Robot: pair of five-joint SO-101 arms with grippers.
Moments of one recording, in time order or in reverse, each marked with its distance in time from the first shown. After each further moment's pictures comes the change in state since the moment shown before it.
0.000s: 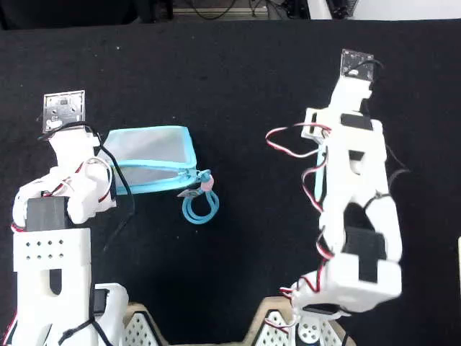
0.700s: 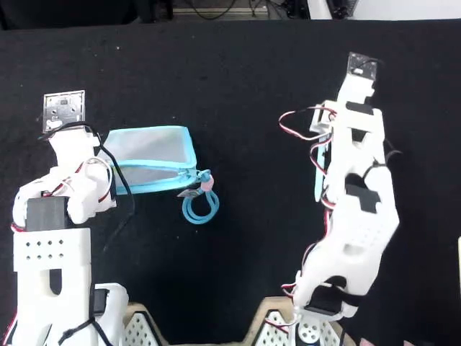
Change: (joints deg) left arm 0.0 0.0 0.0 0.0 0.0; right arm 3.8 27.8 -23.0 0.1 0.0
